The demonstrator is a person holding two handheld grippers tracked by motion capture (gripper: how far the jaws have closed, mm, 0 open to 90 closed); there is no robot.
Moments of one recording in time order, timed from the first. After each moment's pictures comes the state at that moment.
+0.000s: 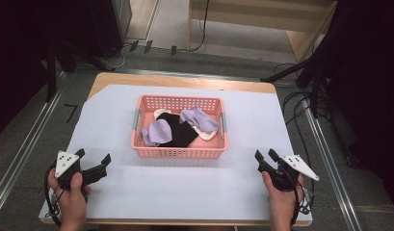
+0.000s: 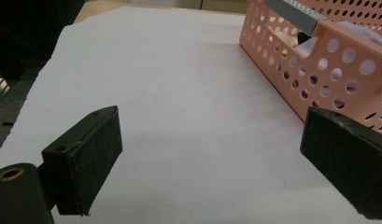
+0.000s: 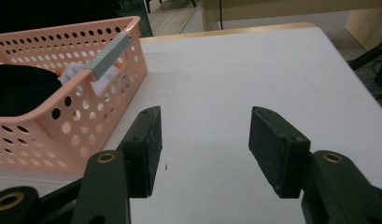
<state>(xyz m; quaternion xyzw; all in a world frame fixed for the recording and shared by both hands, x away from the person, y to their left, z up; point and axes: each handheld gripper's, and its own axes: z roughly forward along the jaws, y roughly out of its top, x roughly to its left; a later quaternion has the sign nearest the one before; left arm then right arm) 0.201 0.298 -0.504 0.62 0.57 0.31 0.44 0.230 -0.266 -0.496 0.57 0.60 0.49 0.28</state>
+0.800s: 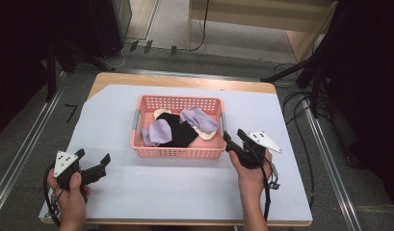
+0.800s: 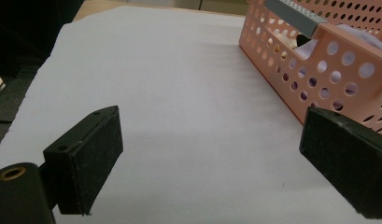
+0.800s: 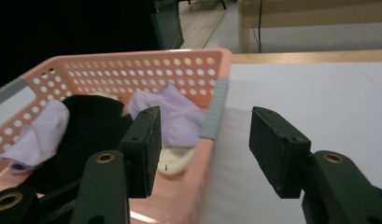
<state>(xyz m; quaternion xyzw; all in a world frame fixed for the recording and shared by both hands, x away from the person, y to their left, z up) 0.201 0.299 -0.504 0.62 0.57 0.31 0.45 0.274 -0.175 -0.459 0.53 0.63 0.51 0.26</state>
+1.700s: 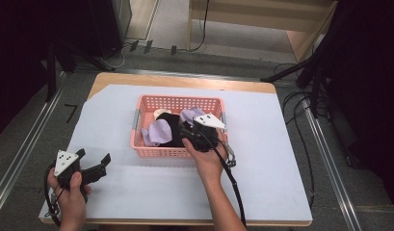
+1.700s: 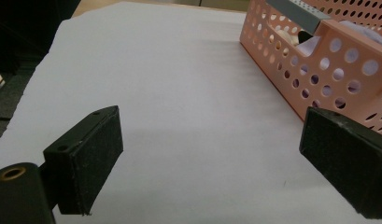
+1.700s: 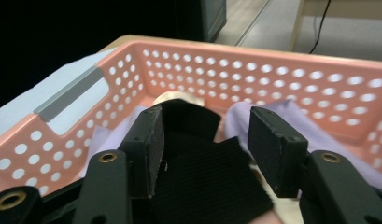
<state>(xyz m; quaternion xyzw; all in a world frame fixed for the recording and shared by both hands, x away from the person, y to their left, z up) 0.203 0.299 -0.504 0.62 0.57 0.30 0.44 0.311 -0.055 -0.448 0.48 0.69 0.50 0.21</state>
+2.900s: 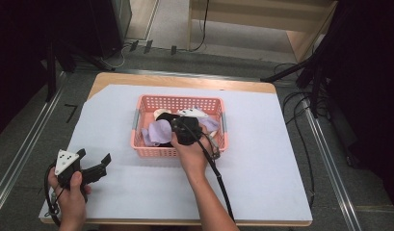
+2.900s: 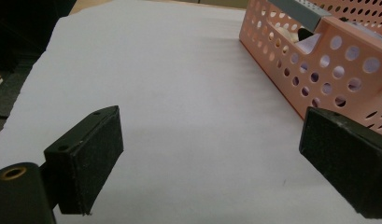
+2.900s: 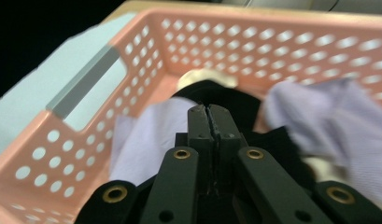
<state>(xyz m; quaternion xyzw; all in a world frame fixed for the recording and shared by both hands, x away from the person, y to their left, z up) 0.204 0.299 -0.504 0.62 0.57 0.30 0.44 0.326 -0.018 -0.443 0.51 0.72 0.45 0.16</state>
